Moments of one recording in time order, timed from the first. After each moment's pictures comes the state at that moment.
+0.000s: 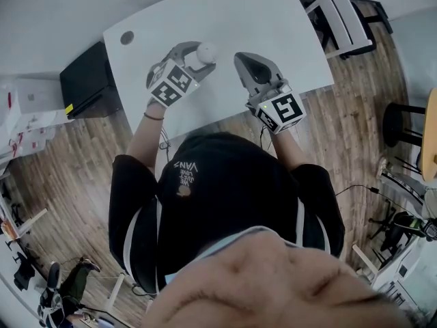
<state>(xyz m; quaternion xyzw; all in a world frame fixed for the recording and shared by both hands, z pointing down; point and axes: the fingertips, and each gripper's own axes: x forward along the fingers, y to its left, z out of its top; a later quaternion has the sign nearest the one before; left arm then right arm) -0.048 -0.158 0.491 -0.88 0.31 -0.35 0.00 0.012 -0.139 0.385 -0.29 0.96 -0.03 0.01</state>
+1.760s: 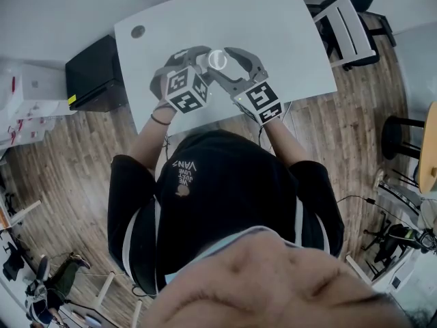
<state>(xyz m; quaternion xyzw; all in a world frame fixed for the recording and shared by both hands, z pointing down) -0.061 -0.130 0.496 -0.83 0.33 -0.45 0.07 -0.067 -0.113 0.422 -0.20 0.97 0.01 -0.13</state>
